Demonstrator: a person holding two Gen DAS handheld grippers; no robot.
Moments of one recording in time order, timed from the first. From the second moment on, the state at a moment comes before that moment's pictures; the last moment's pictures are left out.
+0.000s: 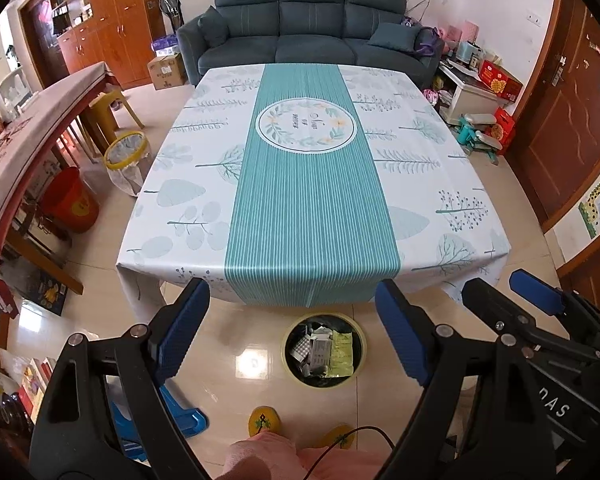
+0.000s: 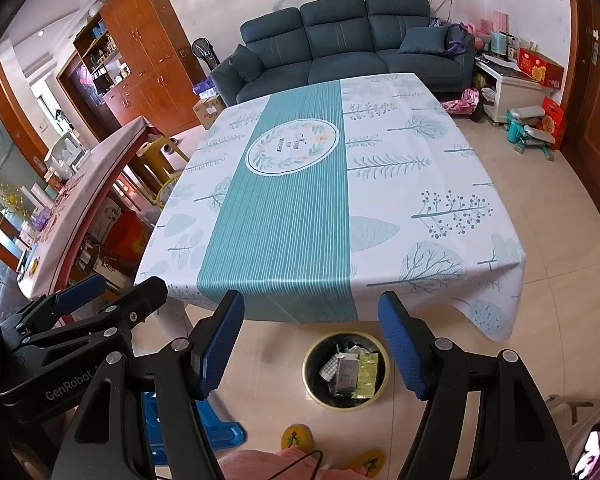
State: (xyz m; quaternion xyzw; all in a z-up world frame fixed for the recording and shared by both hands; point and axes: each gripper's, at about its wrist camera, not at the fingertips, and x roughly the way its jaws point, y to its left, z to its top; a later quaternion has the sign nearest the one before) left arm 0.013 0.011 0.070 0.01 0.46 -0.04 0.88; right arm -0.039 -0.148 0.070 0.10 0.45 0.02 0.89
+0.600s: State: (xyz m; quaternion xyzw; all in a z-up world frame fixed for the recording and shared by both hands) left arm 0.013 0.010 0.072 0.01 0.46 -0.04 0.88; right arm -0.037 -0.150 0.073 0.10 0.45 0.02 0.89
